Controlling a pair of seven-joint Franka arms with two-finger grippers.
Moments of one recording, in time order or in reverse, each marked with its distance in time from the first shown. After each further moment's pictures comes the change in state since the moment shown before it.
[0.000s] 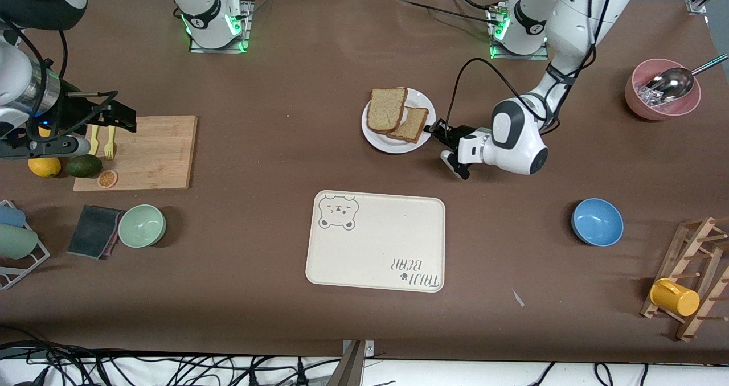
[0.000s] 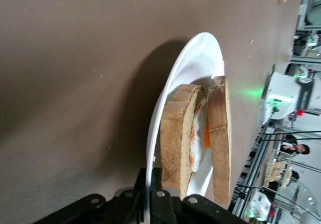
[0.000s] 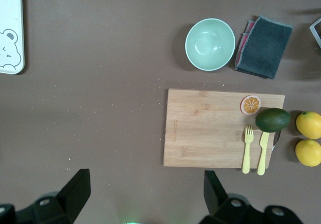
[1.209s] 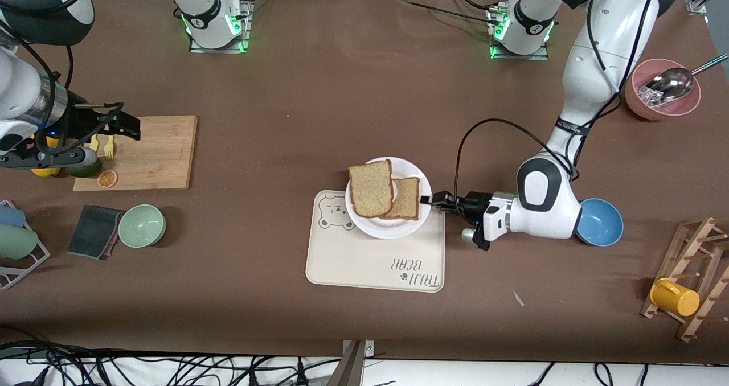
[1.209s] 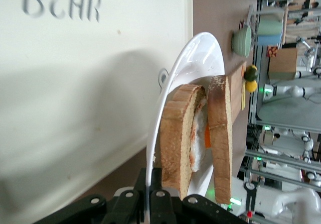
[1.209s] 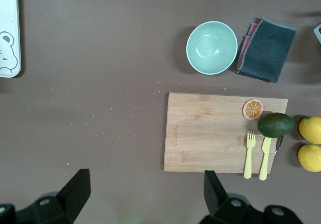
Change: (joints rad) left arm 0.069 0.322 0.000 0.663 -0.086 -0.048 -0.272; right arm 0.000 0.026 0.000 -0.001 -0.001 0.021 0.000
